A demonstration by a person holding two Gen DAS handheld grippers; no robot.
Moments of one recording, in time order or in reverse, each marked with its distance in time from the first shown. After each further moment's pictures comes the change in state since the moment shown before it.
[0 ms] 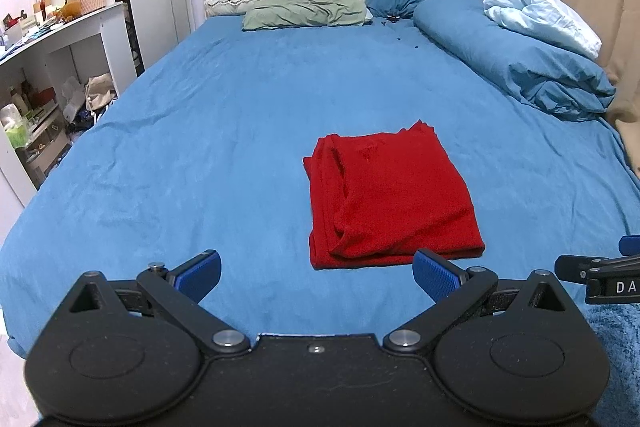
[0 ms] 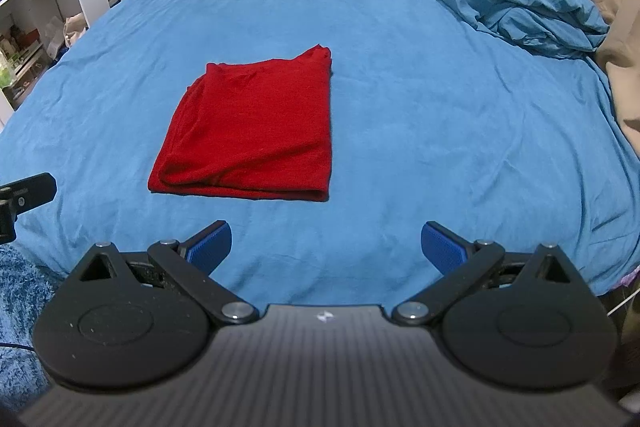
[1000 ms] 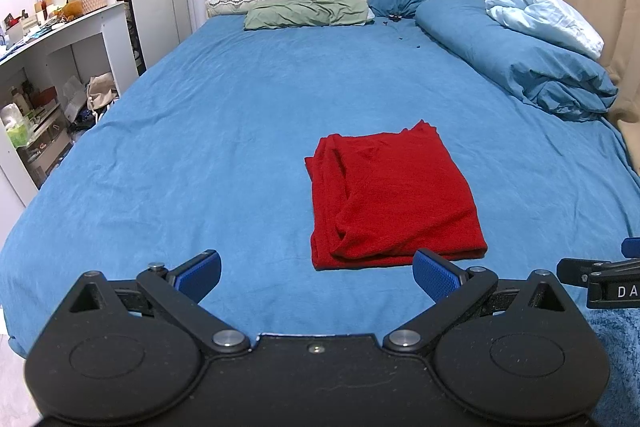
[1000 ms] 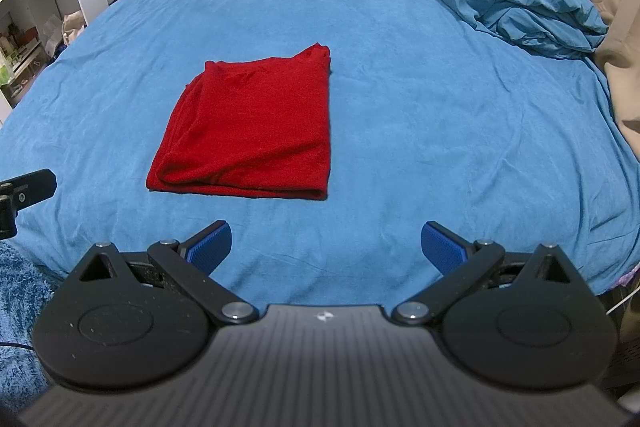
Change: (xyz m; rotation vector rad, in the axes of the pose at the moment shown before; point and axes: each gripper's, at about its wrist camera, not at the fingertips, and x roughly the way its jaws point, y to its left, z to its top) left arm 0.003 0.001 0.000 -0.003 0.001 0.005; right arm 0.000 0.000 0.000 -0.001 0.000 -0.002
